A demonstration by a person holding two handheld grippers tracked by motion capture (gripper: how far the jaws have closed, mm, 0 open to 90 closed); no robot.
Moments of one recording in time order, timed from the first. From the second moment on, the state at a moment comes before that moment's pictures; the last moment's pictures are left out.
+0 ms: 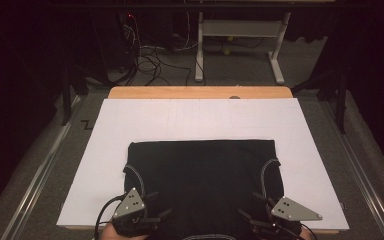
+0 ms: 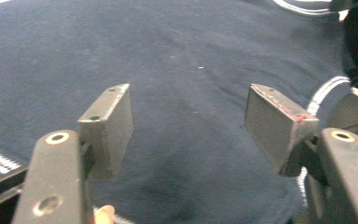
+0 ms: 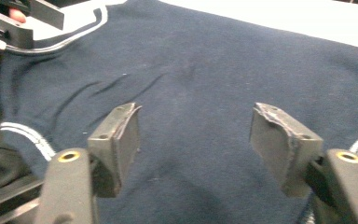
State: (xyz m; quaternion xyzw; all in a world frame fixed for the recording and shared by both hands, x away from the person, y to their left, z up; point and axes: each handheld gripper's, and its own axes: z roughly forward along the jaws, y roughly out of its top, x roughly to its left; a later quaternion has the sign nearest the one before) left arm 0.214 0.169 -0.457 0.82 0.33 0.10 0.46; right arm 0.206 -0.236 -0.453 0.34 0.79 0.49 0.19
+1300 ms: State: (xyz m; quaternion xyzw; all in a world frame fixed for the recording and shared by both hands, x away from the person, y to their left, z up) left arm 0.268 0.233 -0.465 0.76 0.43 0.12 0.47; right arm 0.237 -0.236 -0.447 0.37 0.77 0.48 0.21
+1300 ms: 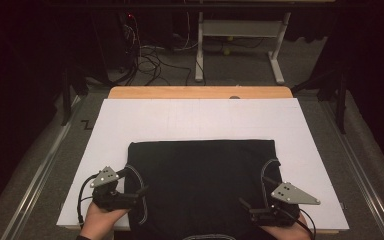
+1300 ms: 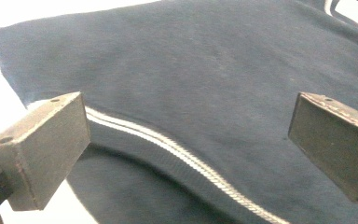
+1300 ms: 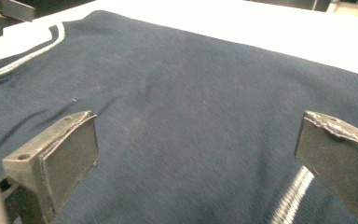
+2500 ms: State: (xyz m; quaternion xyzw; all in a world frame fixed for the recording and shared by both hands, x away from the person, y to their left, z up) left arm 0.356 0.263 -0.406 0.74 0.46 0.16 0.47; right arm 0.247 -0.097 -0.432 0.27 0.80 0.50 0.16
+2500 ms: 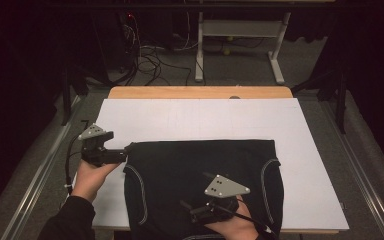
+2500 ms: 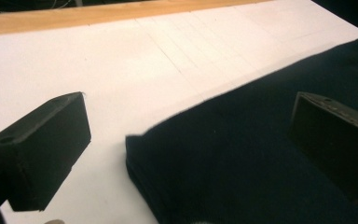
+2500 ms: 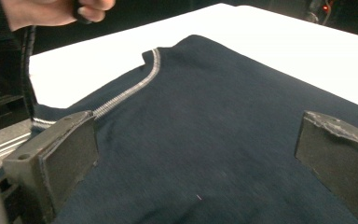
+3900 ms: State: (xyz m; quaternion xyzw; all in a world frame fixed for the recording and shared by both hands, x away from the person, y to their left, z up) left arm 0.399 0.244 -0.483 0.77 0.49 0.11 0.38; right arm 0.206 0.051 -0.484 0.15 0.91 0.39 0.07
